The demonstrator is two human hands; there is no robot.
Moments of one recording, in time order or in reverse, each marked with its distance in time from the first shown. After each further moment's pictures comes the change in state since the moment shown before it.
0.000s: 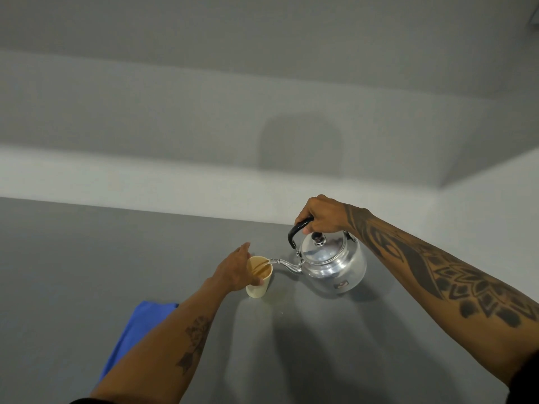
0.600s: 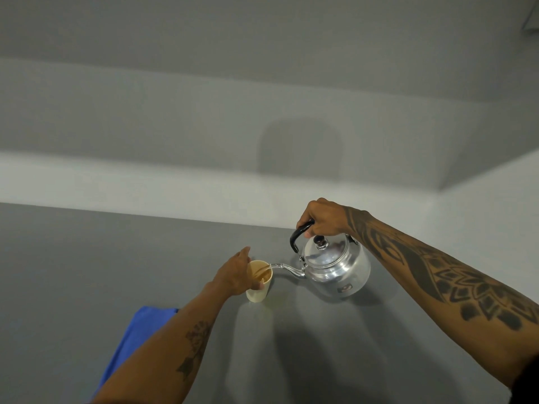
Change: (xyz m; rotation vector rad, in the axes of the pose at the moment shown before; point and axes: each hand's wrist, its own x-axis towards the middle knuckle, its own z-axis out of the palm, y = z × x) left_hand -0.002 0.004 -0.001 0.004 -0.009 0.002; right_hand -0.004 -0.003 -0.006 -0.023 -0.020 0.013
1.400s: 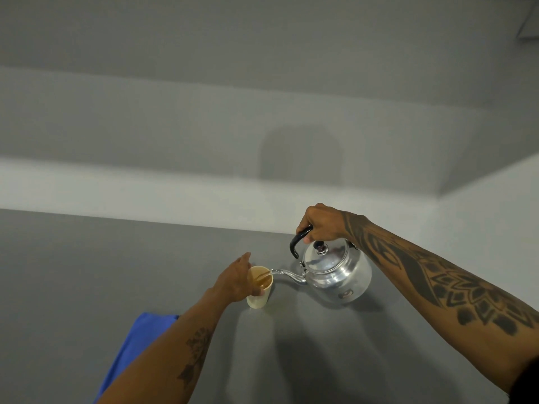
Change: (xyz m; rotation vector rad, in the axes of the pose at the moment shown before) left_hand -0.003 0.004 -0.002 0.009 0.002 0.008; right_hand 0.001 -0.002 -0.001 -0.020 -0.019 -0.007
